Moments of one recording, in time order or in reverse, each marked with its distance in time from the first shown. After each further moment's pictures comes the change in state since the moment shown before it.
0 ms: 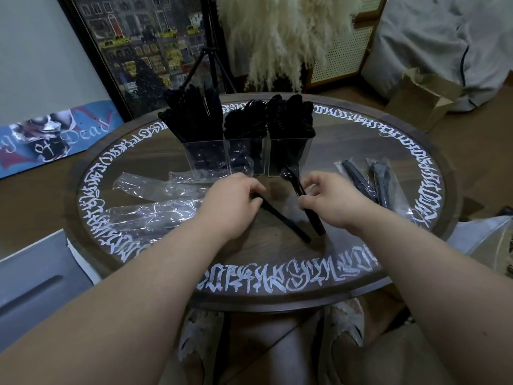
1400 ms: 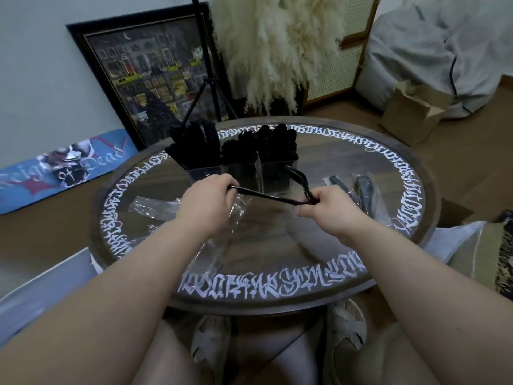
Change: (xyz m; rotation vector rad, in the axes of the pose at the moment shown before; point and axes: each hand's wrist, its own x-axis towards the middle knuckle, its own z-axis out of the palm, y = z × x) left_hand 0.000 0.008 -0.046 0.114 0.092 -0.085; right_hand -0.022 -0.002 -0.025 0.195 0.053 0.022
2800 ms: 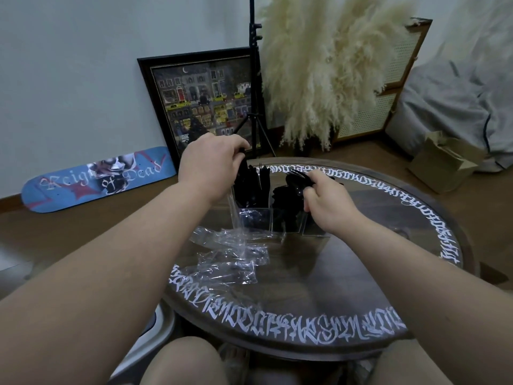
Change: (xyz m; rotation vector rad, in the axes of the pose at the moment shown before) left_hand 0.050 -0.043 -0.138 0.086 0.385 0.143; right_hand 0.039 -0.130 0.026 -0.264 0.075 -0.274
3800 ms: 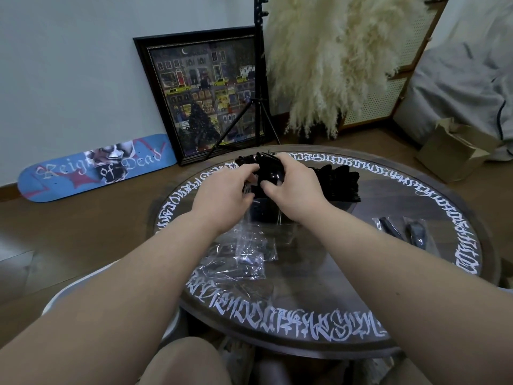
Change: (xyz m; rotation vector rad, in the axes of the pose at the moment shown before) left_hand -0.044 -0.019 0.056 -0.148 -0.222 -0.047; right_hand 0.022 -0.034 0.059 0.037 0.039 -0.123
